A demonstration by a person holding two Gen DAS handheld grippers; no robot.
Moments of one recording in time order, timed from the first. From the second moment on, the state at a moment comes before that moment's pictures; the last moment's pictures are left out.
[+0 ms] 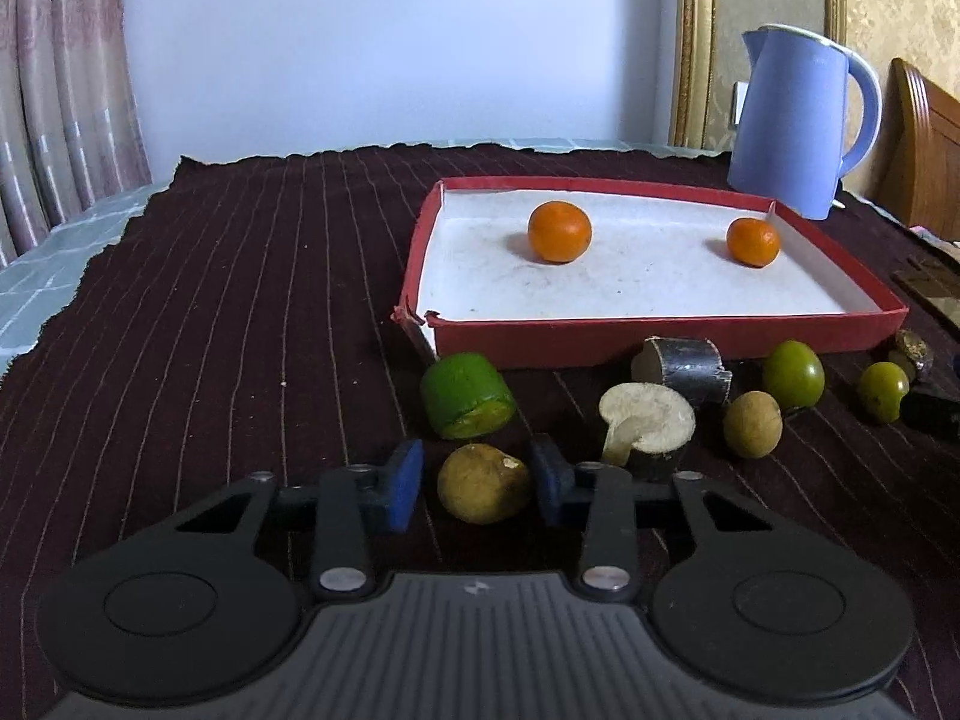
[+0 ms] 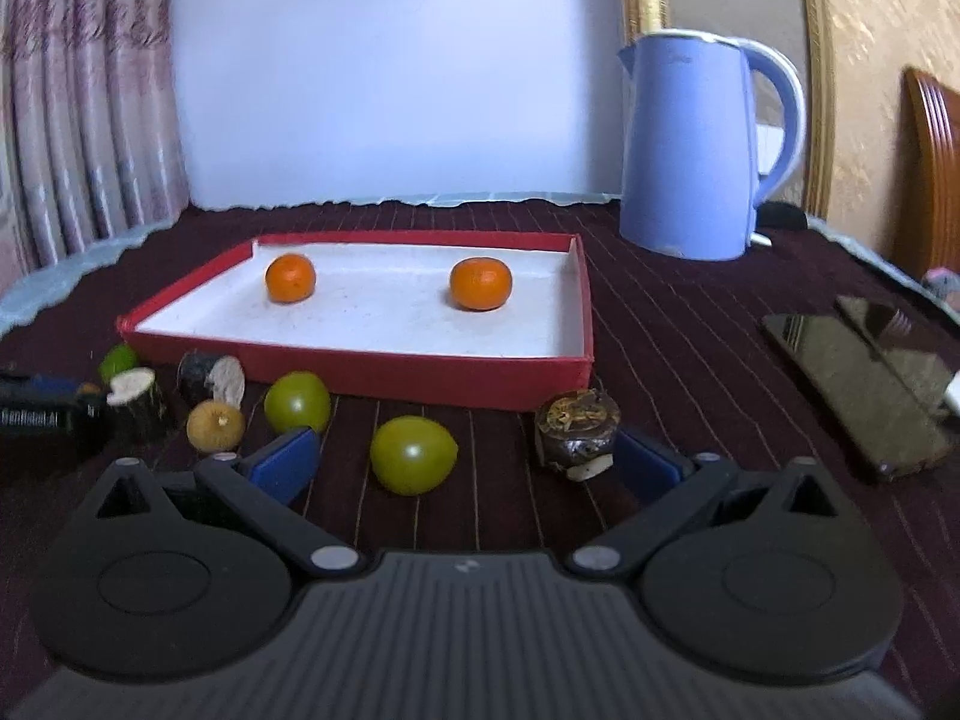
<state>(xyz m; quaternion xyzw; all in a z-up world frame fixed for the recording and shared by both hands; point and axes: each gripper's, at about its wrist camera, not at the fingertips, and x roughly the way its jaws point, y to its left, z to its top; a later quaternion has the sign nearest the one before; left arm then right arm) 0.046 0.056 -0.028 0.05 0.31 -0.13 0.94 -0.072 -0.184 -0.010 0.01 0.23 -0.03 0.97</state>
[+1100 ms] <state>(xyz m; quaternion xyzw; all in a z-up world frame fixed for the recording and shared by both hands) 0.042 0.068 -0.027 0.01 0.30 -0.11 0.95 -0.034 -0.157 -0.010 -0.07 0.31 0.04 0.95</state>
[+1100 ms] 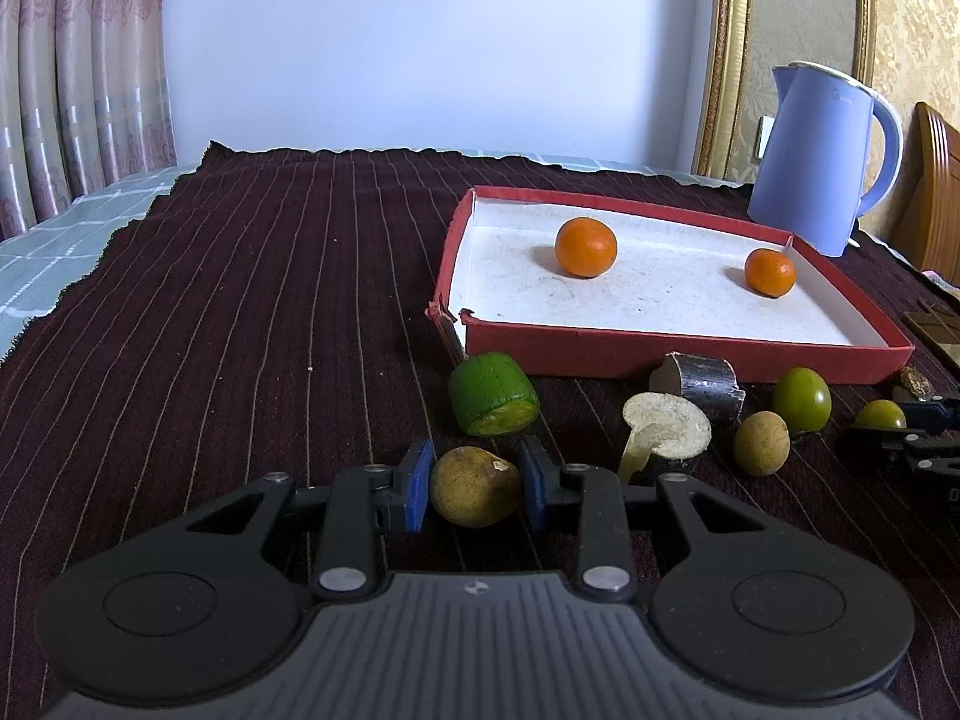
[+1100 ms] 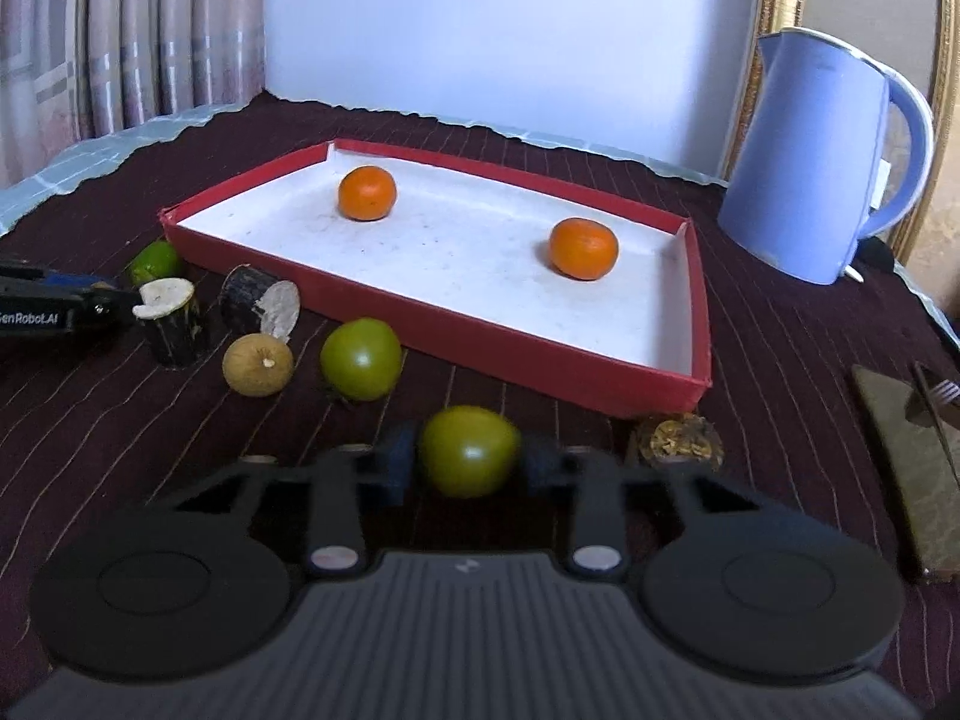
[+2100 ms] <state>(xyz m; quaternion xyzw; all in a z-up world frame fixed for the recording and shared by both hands) 0.041 -0.009 0.012 0.04 0.27 -0.13 0.95 -0.052 -0.154 0.018 0.00 0.23 -0.03 0.97</state>
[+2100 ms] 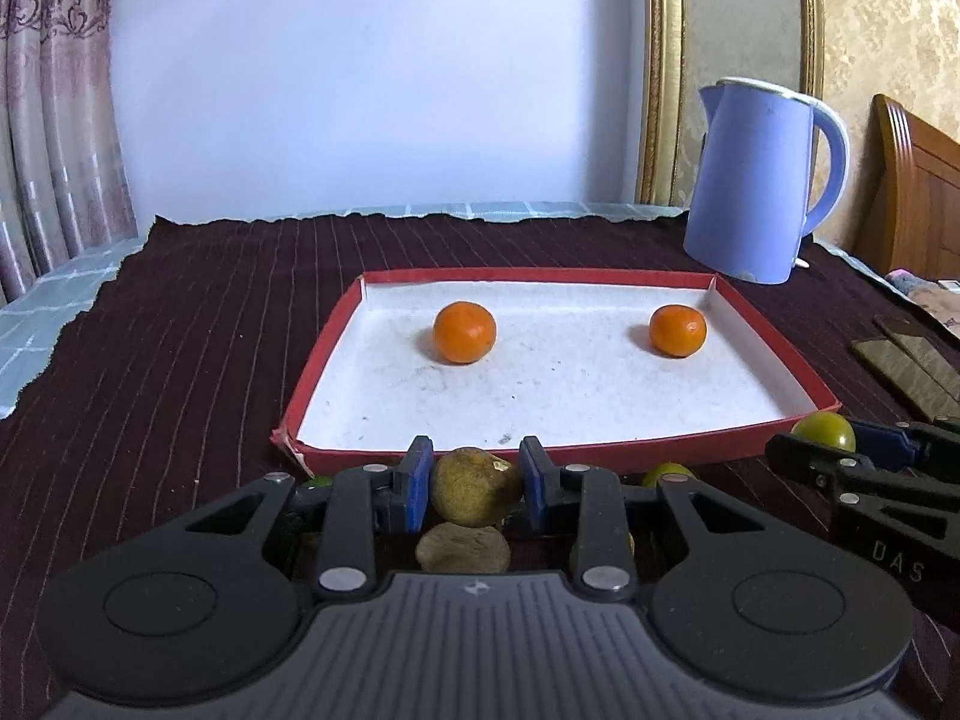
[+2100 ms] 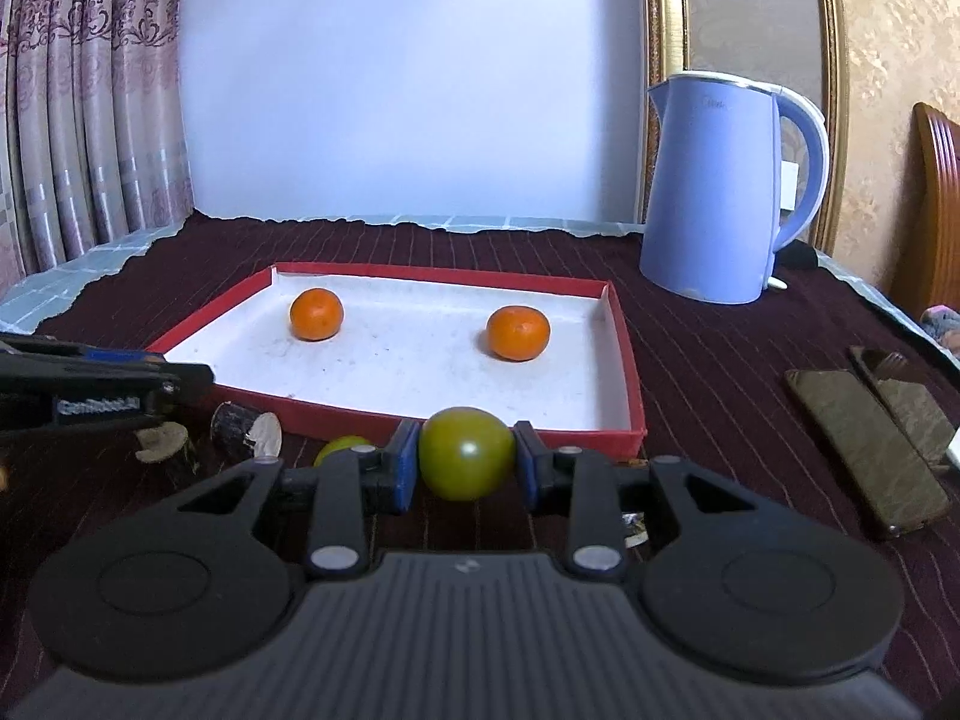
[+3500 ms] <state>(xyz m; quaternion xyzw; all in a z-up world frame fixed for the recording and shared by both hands) 0.081 -0.038 0.024 0.09 0.28 -0.11 0.95 -0.021 -0.156 0.042 0.00 0.22 -0.03 0.98</state>
